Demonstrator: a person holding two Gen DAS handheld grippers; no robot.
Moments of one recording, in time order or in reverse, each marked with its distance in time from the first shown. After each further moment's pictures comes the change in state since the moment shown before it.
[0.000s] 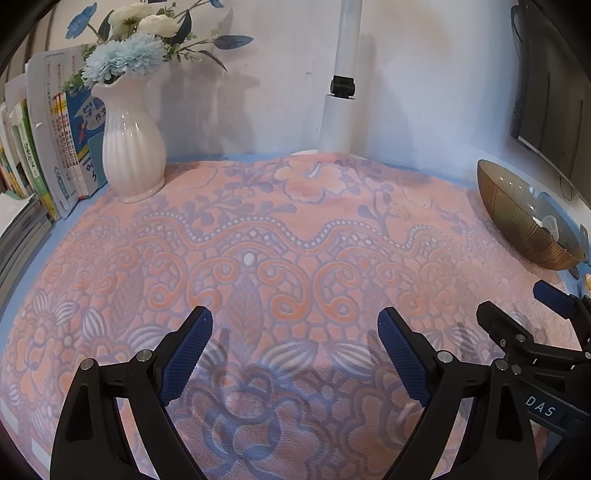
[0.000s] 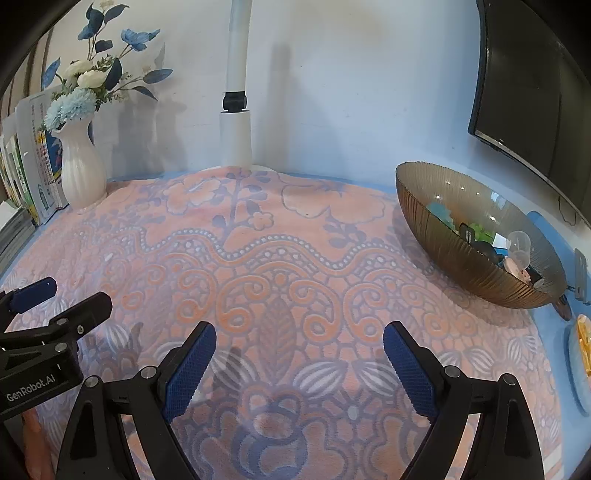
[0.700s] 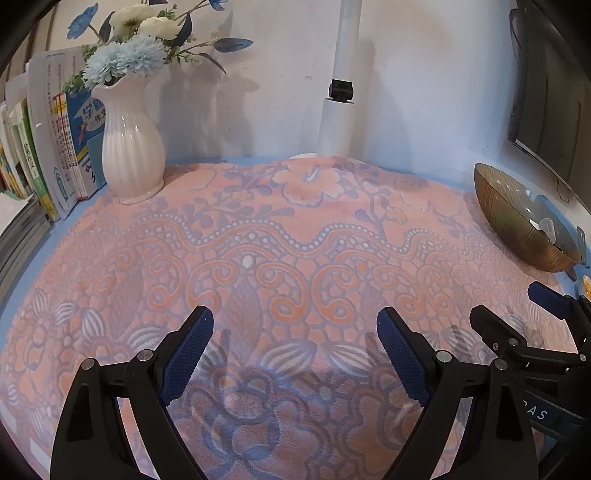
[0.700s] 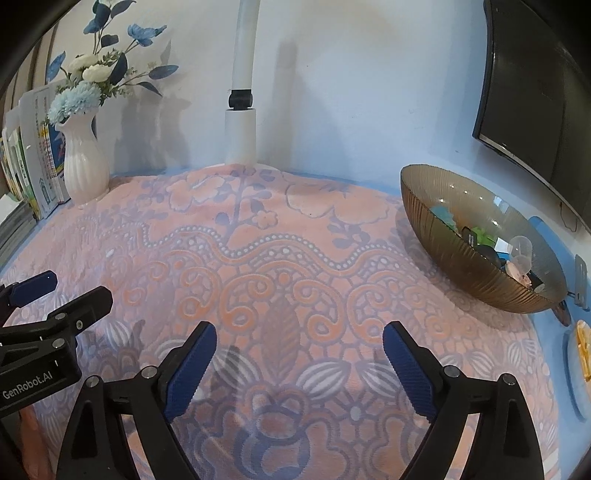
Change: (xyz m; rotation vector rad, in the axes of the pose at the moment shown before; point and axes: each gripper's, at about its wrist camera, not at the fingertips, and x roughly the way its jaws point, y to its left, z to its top) left arm -0.003 0.000 0.000 -0.003 -0.015 -0.013; right arm -0.001 0.004 0.002 -0.016 0.003 -0.009
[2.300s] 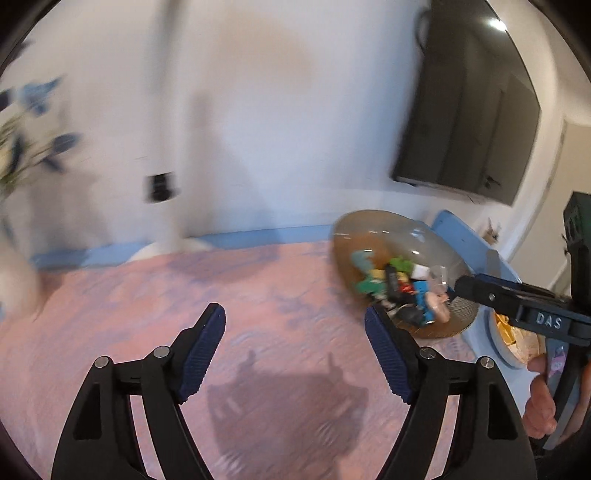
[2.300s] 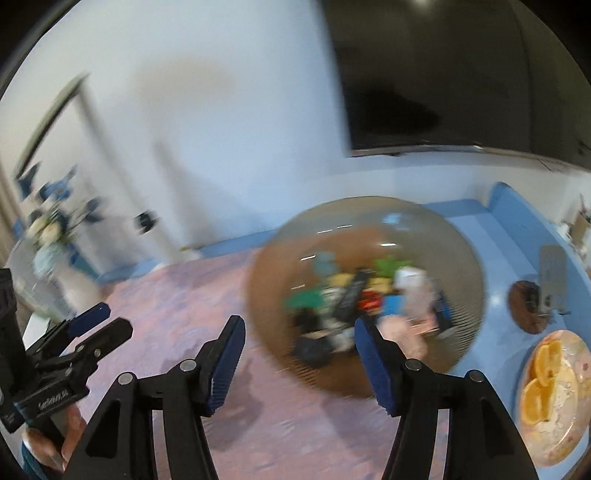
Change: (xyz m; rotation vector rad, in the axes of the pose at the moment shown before) left arm -0.031 -0.110 0.104 0.136 -0.030 -0.332; right arm -0.055 -0.191 0.087 0.268 0.036 0.164
